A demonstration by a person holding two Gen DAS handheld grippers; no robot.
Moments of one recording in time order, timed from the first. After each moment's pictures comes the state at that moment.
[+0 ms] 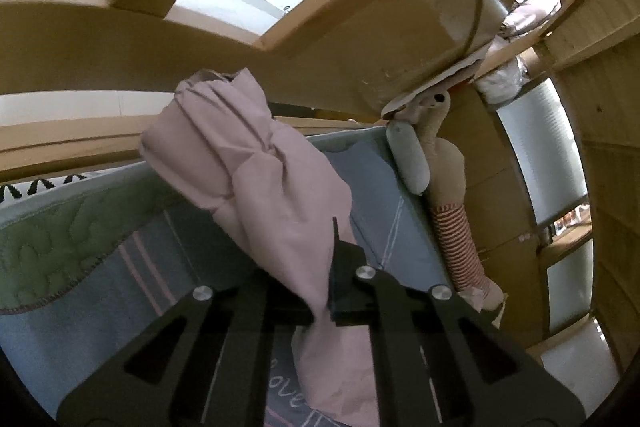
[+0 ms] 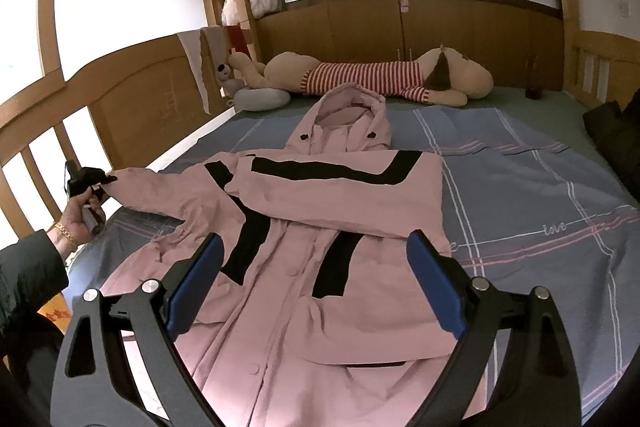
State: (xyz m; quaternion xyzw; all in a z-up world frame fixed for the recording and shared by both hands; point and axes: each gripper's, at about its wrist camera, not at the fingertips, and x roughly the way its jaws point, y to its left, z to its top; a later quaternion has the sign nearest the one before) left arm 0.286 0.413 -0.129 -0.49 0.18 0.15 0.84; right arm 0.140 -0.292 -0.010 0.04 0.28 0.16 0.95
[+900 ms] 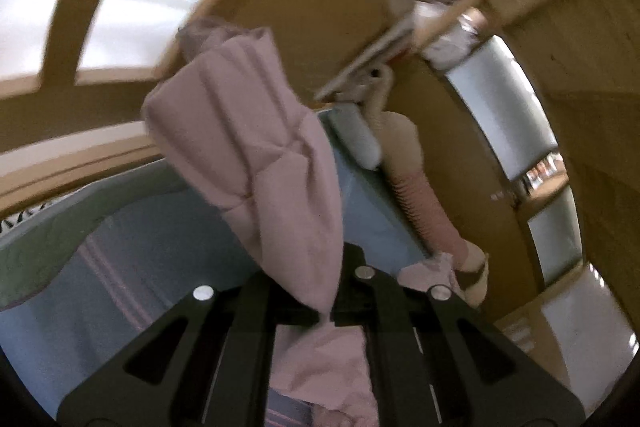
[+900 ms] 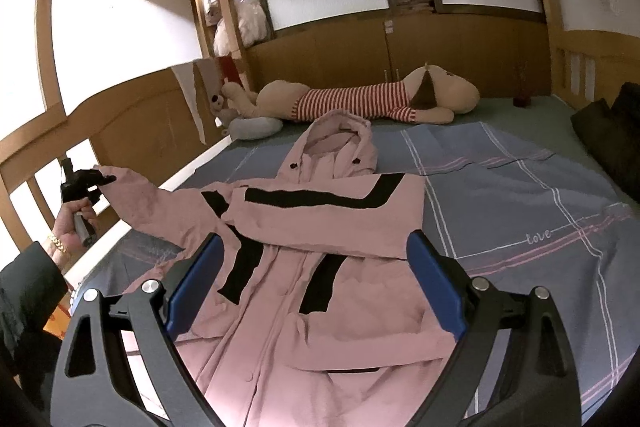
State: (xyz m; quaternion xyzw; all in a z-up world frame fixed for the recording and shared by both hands) left arm 0.288 0.348 -0.040 -0.42 0.18 0.07 0.89; right arm 0.125 -0.329 0.016 0.07 0.24 0.15 0.96
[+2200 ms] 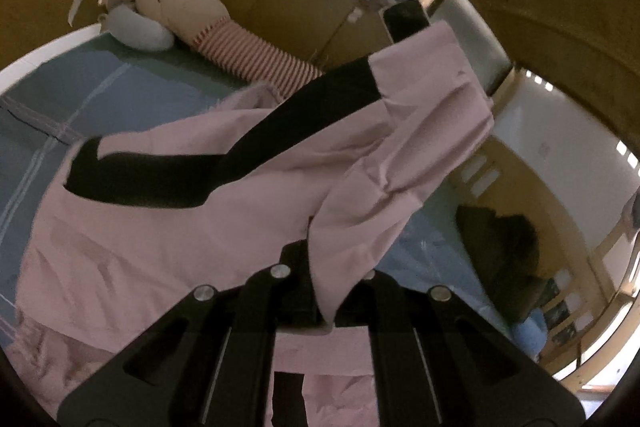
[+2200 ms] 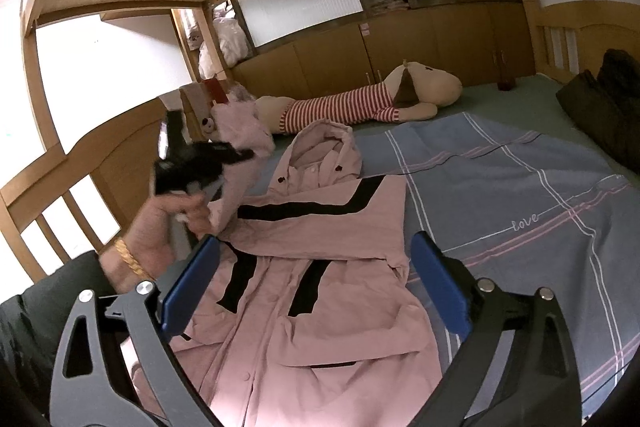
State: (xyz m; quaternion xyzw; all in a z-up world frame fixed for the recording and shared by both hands) left arm 0.401 -0.078 -0.007 -0.24 0.30 -0.16 0.91; right arm 0.119 -0.374 0.025 0.13 0.24 0.14 0.95
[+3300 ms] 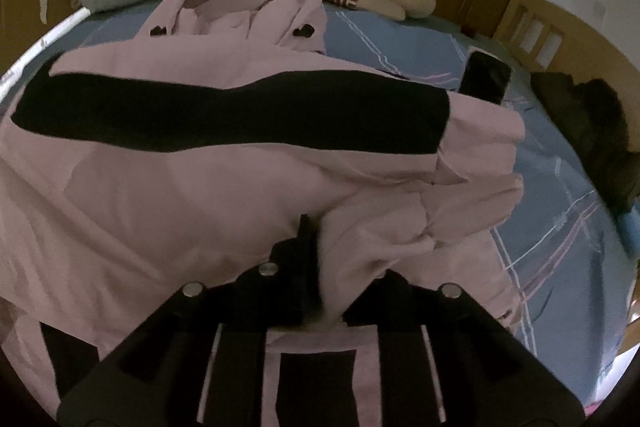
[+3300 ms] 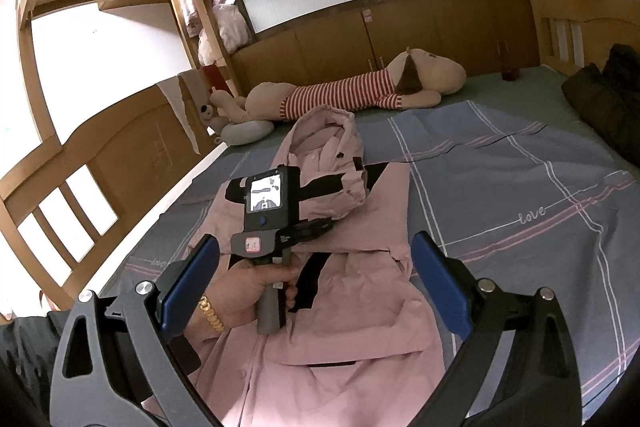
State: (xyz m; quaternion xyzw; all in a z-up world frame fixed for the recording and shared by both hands) left arm 0.431 -0.187 -0.157 -0.05 0.42 -0.10 0.90; right arm 0.134 -0.363 0.016 0.12 0.27 0.15 0.95
